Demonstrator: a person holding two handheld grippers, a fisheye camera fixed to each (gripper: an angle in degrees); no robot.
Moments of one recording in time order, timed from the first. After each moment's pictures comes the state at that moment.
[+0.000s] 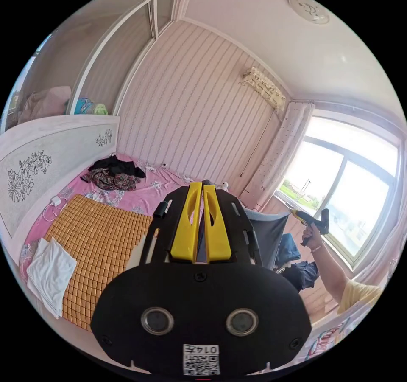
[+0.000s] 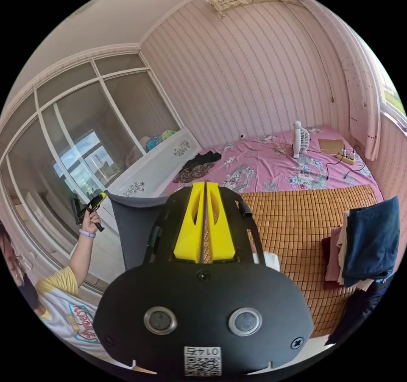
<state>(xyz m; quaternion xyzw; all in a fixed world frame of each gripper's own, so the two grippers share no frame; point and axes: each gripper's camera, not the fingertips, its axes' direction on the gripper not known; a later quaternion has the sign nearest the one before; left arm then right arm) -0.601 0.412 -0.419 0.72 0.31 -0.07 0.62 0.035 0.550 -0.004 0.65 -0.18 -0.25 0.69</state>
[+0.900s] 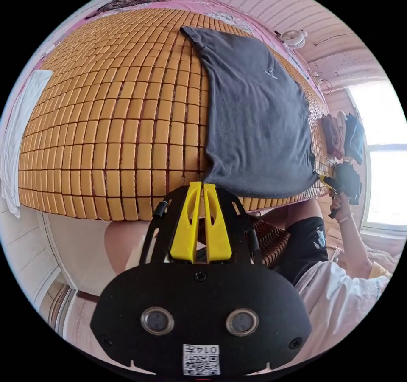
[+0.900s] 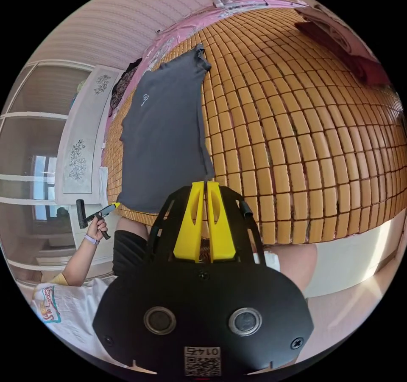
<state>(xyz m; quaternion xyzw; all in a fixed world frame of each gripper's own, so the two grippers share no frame) -0.432 0.044 0.103 0.26 0.31 -0.03 0.91 0.129 0.255 0.342 0.37 -0.20 -0.07 0.91</state>
